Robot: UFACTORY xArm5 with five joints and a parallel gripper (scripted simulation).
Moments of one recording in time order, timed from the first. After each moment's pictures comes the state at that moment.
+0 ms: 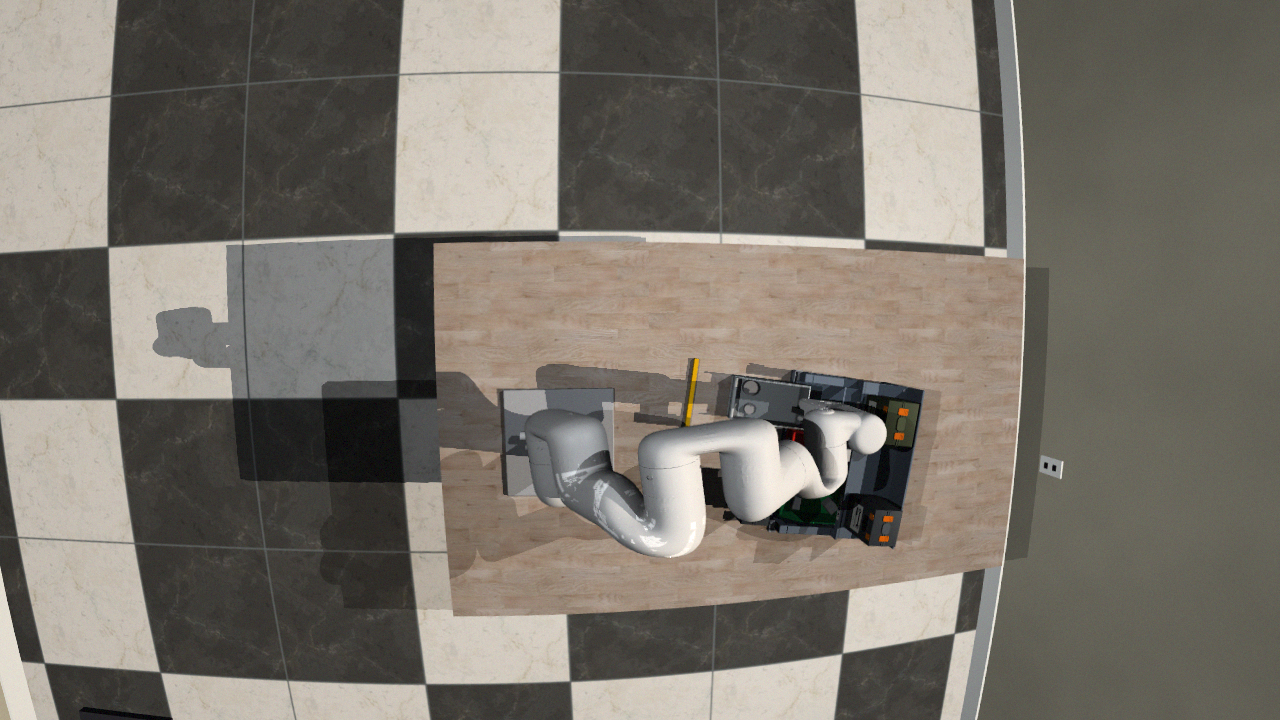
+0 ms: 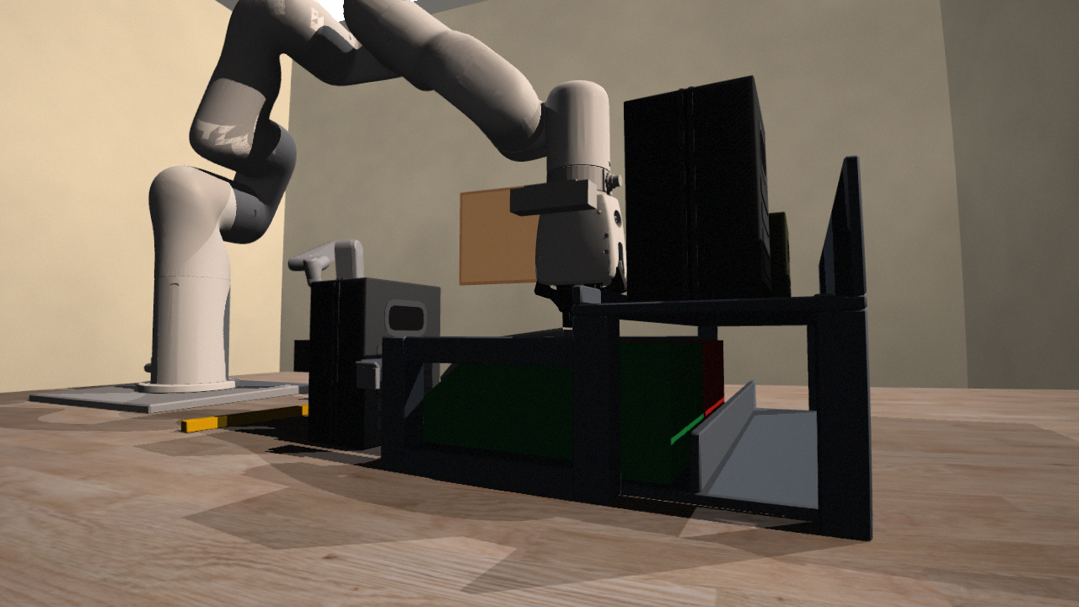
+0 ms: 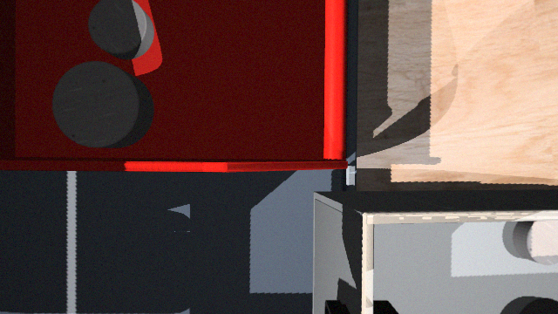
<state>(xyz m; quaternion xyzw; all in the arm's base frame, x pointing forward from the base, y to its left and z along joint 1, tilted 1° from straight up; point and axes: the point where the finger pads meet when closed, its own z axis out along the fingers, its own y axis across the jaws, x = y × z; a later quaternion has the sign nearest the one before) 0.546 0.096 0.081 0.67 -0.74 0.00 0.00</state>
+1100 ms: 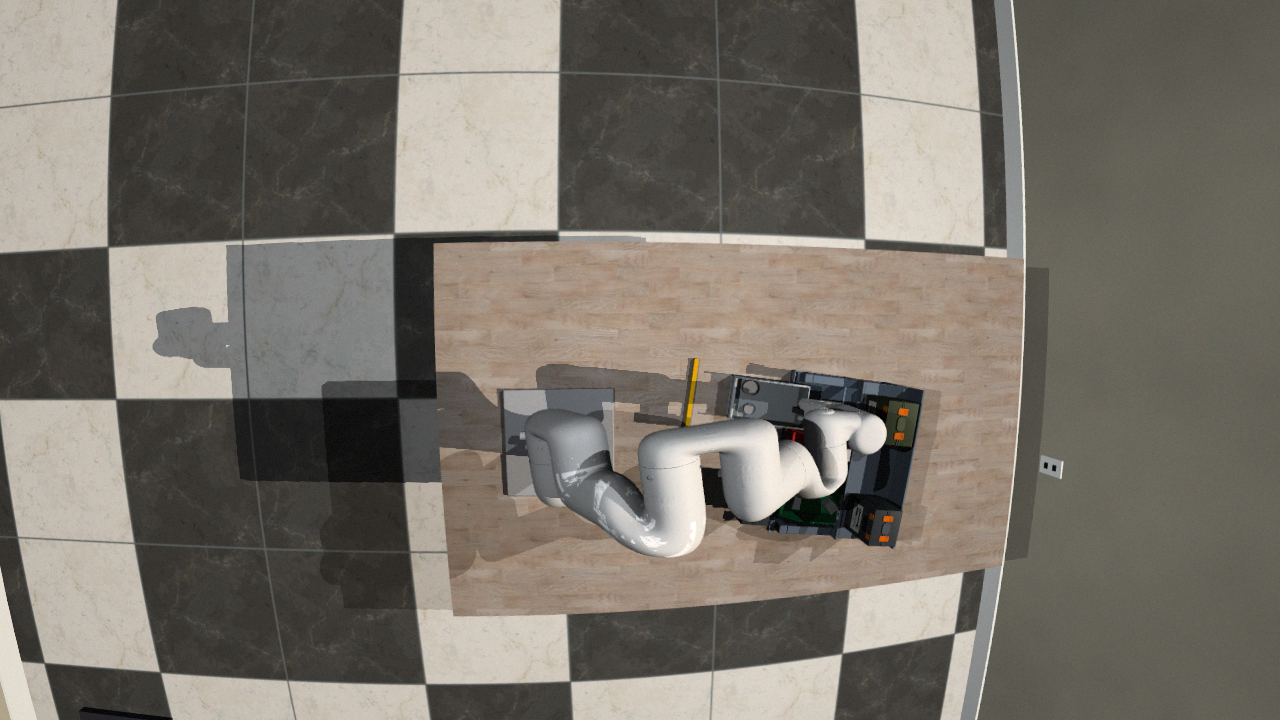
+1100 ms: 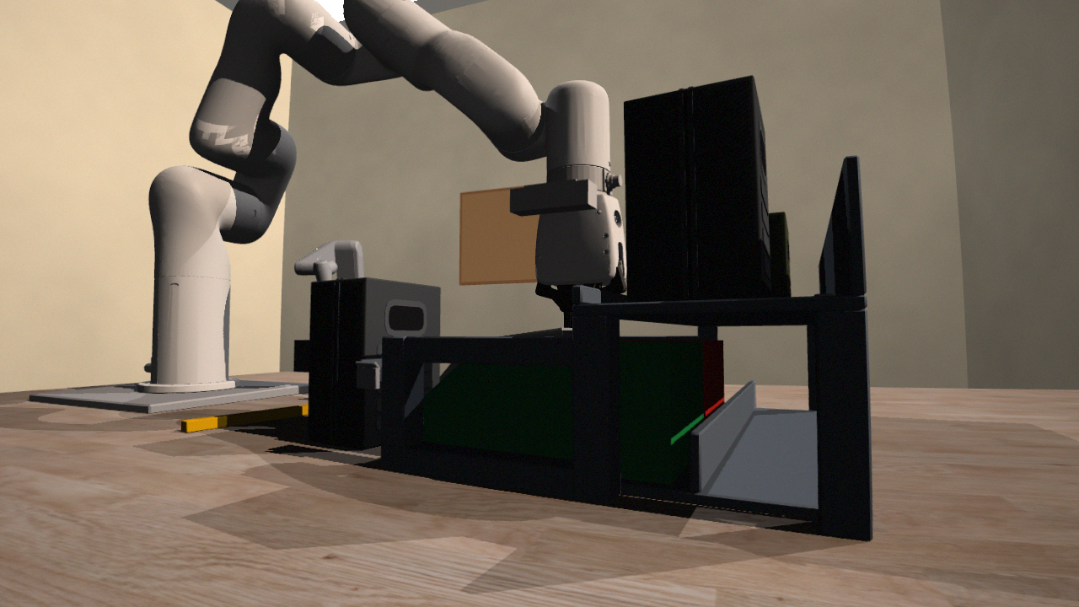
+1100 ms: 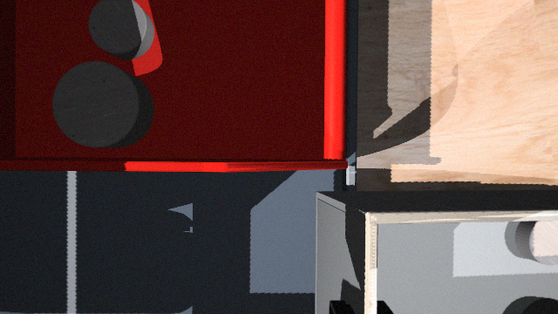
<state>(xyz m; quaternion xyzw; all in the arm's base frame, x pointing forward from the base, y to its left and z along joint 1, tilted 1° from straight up) 0.546 0.096 0.081 0.67 -0.74 0.00 0.00</state>
